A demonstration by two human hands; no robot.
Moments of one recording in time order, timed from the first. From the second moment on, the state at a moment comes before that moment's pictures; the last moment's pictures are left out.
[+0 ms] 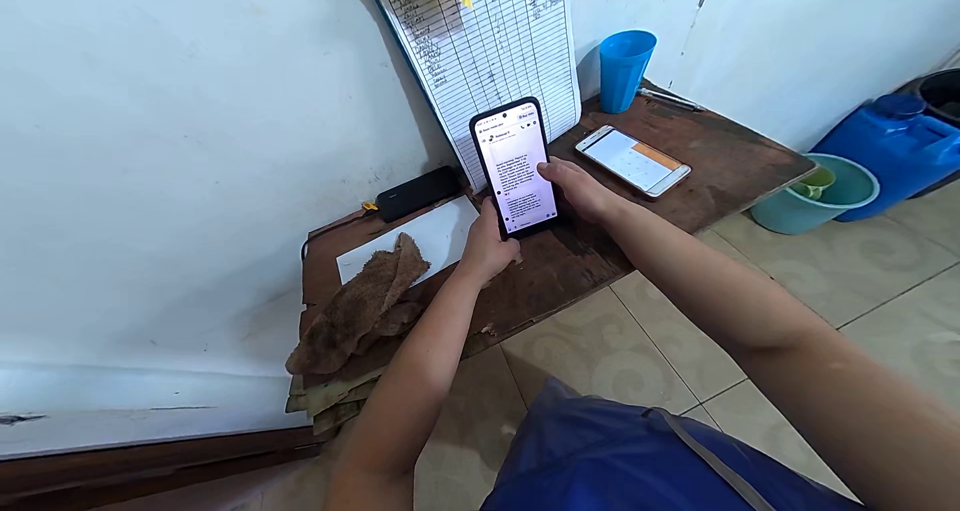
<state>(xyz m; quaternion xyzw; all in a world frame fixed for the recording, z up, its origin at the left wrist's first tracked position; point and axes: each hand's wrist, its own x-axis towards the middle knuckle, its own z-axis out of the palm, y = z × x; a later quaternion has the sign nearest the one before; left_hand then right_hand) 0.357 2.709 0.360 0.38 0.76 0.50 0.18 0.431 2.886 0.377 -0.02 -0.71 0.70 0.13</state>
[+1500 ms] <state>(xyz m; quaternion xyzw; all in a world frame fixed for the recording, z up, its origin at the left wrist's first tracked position) 0.357 2.707 0.364 0.40 0.76 0.48 0.18 0.431 2.885 0.379 -0.01 -0.69 0.71 0.14</state>
